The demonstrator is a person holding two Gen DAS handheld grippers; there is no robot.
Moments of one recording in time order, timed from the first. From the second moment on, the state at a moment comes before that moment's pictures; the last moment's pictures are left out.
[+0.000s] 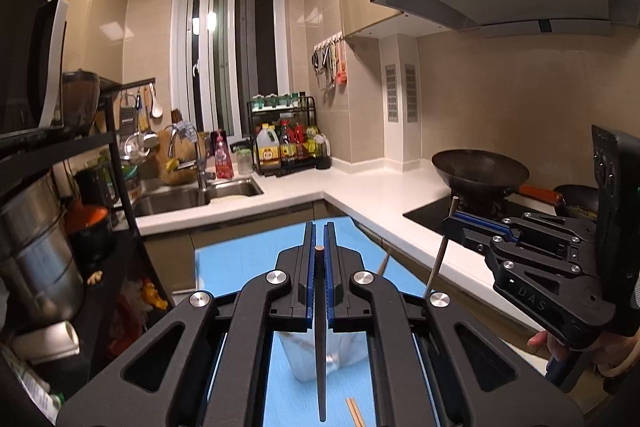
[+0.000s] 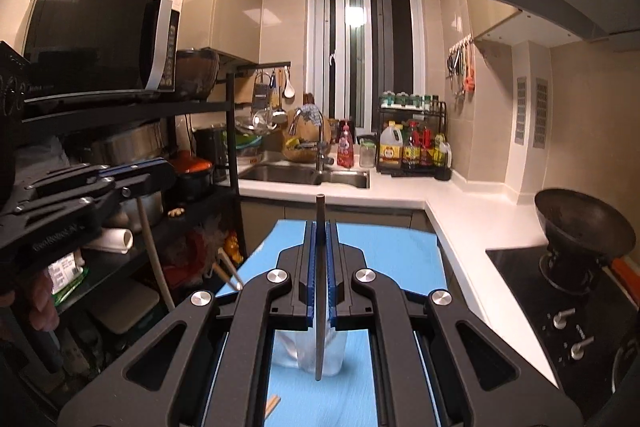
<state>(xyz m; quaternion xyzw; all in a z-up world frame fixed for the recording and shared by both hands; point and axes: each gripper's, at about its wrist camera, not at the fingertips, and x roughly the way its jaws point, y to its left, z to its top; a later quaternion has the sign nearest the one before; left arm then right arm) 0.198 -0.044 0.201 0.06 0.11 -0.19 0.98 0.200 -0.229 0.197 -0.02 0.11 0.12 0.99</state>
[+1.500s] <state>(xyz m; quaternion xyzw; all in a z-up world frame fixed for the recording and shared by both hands) 0.229 -0.017 0.123 0.00 0.19 -0.04 0.98 0.210 -0.221 0.114 0.00 0.18 0.08 0.98</state>
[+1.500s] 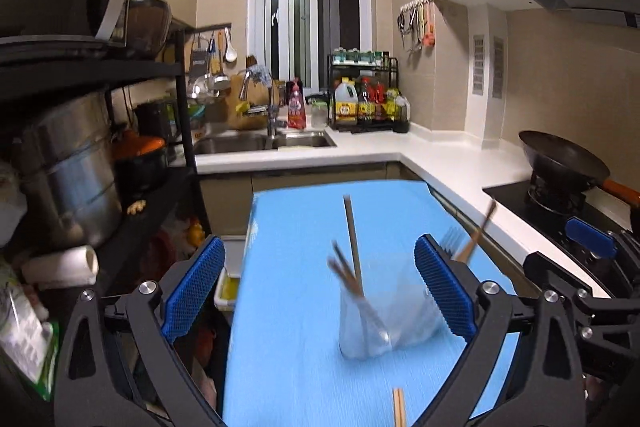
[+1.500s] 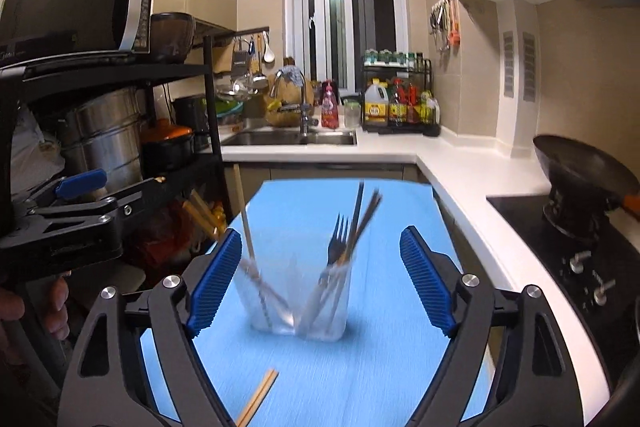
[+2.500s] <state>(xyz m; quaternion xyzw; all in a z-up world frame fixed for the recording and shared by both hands) 0.097 0.028 -0.037 -0.01 0.29 0.02 0.96 0.095 -0.165 -0.071 -0.01 0.35 0.06 0.94</state>
